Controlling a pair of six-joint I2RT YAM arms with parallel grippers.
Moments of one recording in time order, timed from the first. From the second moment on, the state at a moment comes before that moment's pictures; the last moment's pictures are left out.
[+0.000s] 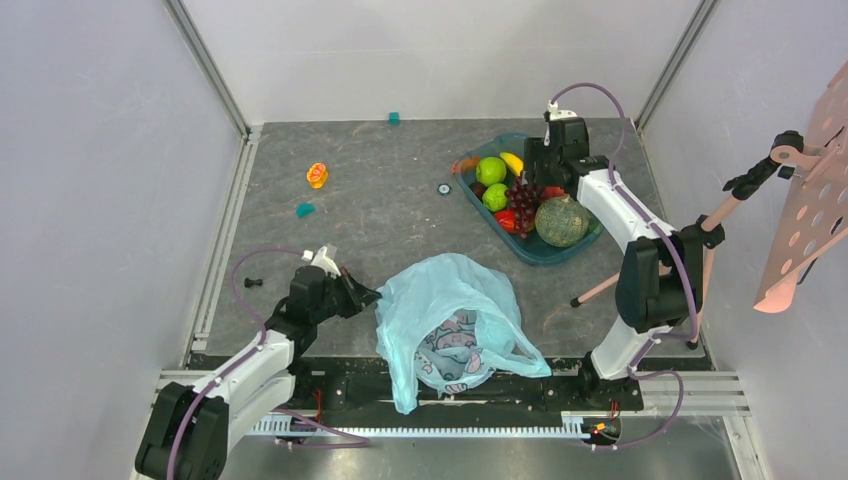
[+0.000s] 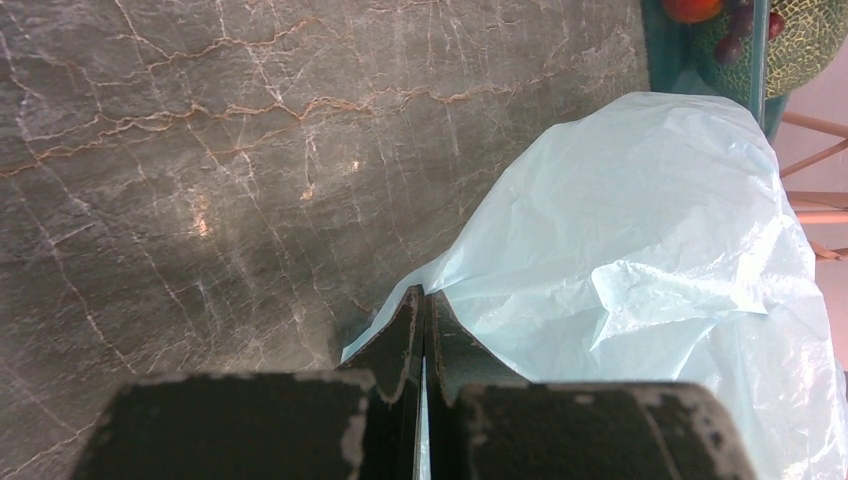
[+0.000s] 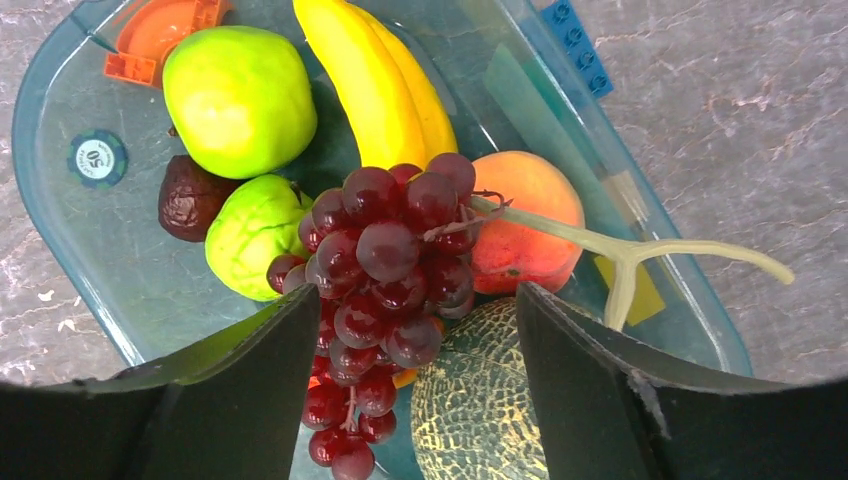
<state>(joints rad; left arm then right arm) -0.32 0.86 0.13 0.16 0.31 -0.81 0.17 1.72 1.37 -0.39 0.13 0.15</state>
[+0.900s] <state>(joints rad) -0.32 0.86 0.13 0.16 0.29 -0.81 0.17 1.60 1.25 -0.40 -0.03 0.14</state>
